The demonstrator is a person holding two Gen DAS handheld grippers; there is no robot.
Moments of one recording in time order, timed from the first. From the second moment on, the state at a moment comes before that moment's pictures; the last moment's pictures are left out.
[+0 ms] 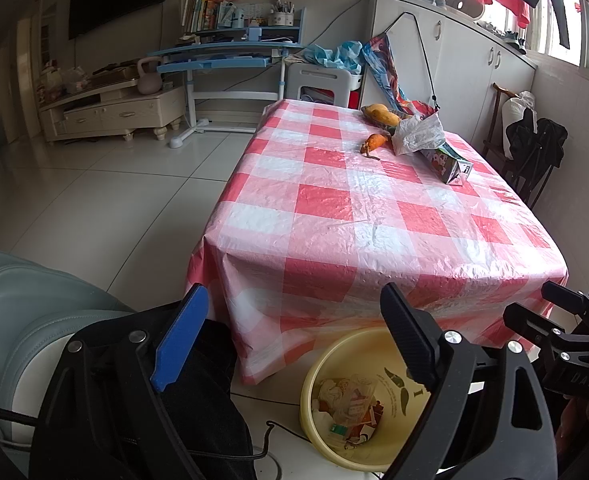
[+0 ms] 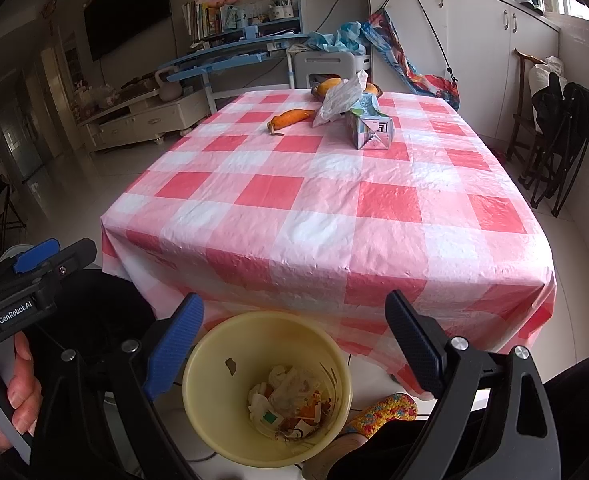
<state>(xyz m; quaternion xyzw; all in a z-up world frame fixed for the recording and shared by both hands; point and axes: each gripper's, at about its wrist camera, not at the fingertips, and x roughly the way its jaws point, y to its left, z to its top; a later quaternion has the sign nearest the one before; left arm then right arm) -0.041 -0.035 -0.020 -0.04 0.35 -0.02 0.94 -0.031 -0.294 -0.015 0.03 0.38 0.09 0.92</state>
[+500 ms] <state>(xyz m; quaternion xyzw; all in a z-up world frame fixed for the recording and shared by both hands) -0.041 -0.035 -0.019 -0.04 0.35 -0.02 0.94 -0.031 -0.292 -0.015 0.03 0.38 0.09 0.92</state>
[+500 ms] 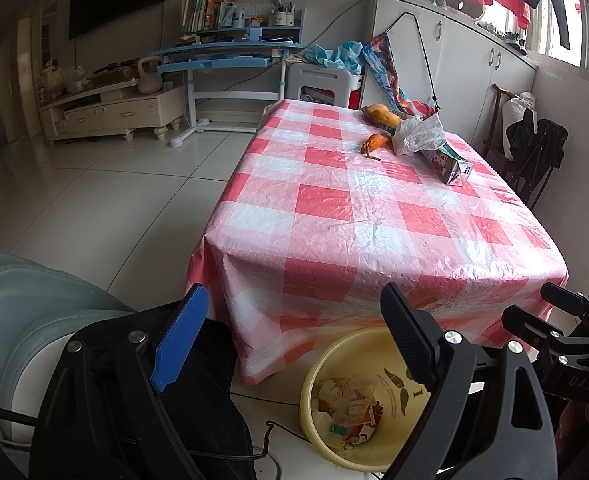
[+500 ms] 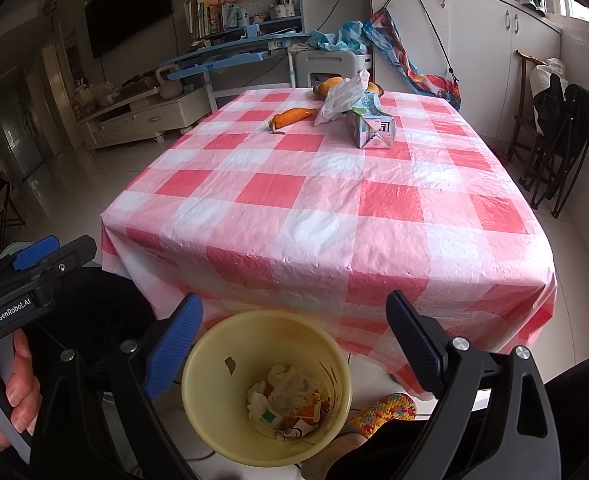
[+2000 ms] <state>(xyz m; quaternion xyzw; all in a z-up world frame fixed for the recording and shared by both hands) 0.204 -0.109 0.002 -0.05 0.38 -0.05 0.92 0.192 -0.331 -0.012 0.02 0.40 0.08 0.91</state>
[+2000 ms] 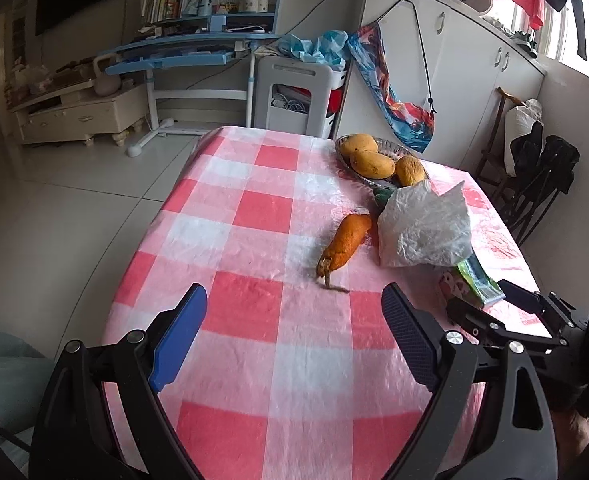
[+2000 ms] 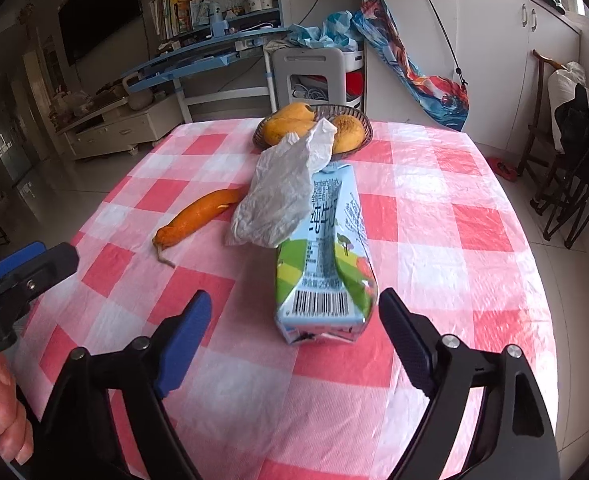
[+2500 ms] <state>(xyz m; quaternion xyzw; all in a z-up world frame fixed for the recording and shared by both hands) 0.299 -0.173 -0.042 0.03 0.44 -0.08 0.89 0.213 -0.349 -0.017 0.05 0.41 0.10 0.91</state>
